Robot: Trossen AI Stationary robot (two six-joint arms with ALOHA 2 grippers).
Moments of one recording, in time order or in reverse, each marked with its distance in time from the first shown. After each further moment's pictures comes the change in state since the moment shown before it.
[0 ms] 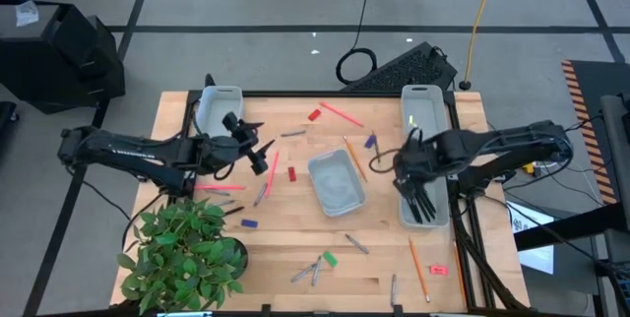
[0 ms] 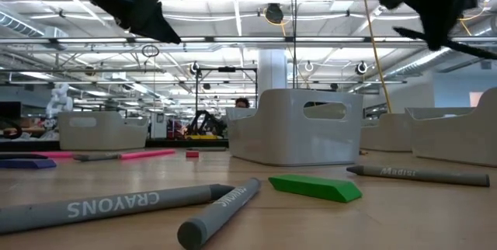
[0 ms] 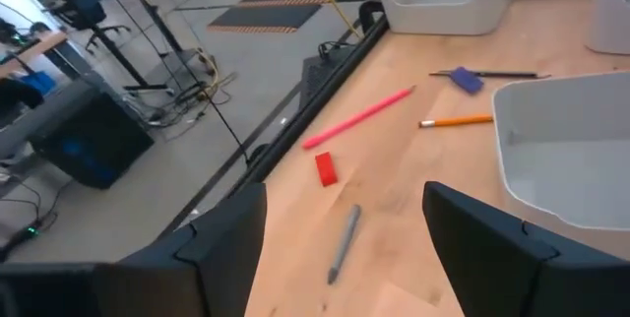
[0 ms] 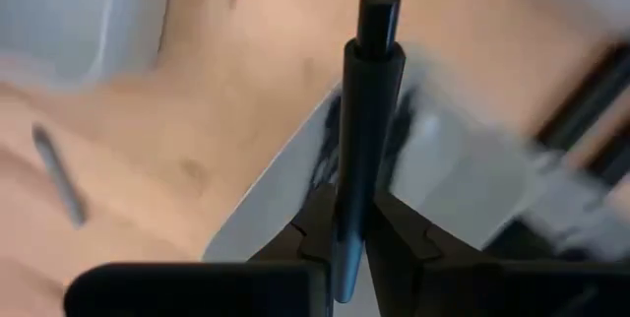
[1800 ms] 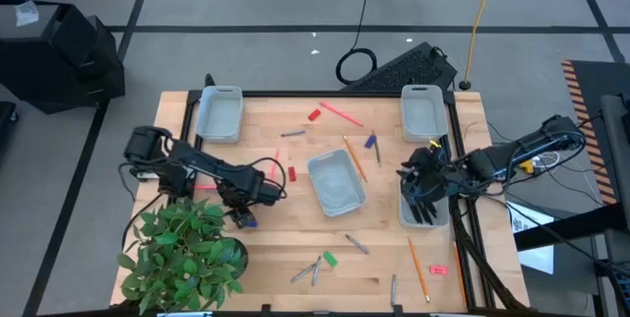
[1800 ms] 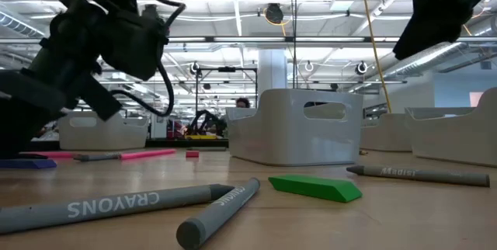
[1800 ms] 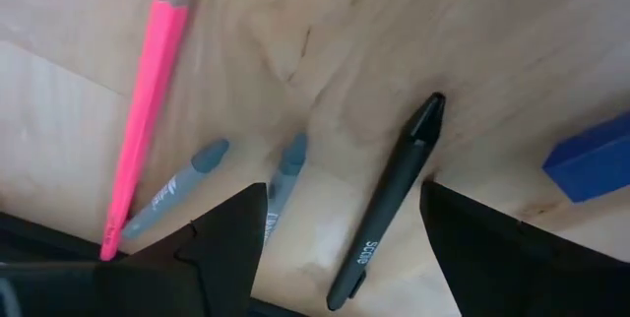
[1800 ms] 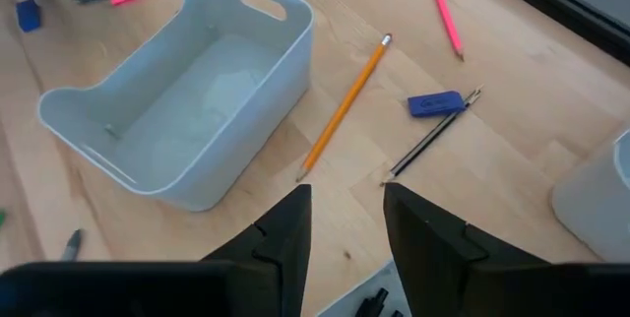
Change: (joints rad) left arm -0.140 0.730 0.201 -0.913 0.887 -0.686; right arm 0.265 -0.362 -0.402 0.547 0.568 -0.208
